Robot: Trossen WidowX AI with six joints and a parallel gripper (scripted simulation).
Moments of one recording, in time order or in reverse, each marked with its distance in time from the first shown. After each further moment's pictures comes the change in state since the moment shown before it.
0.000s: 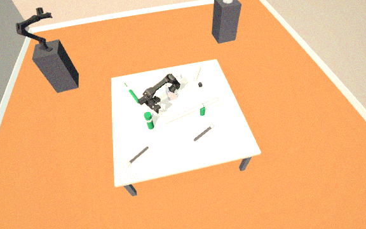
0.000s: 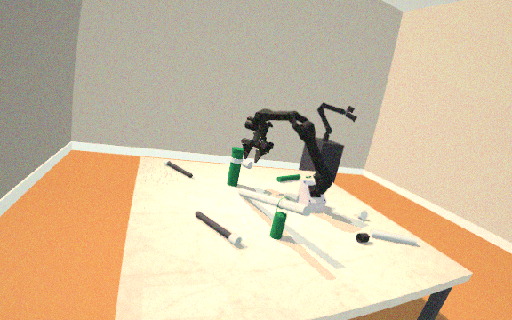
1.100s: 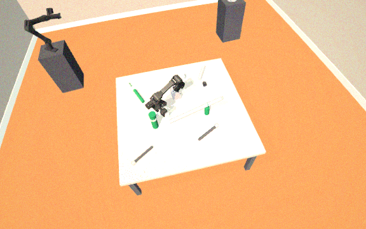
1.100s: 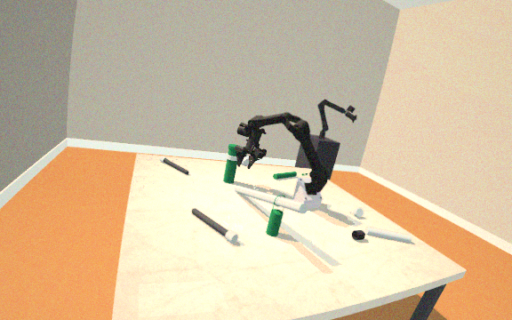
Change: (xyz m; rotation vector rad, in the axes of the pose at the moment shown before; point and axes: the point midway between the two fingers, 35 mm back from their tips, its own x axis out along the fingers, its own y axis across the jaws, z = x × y) arm 0.052 0.000 0.002 -0.031 0.000 0.023
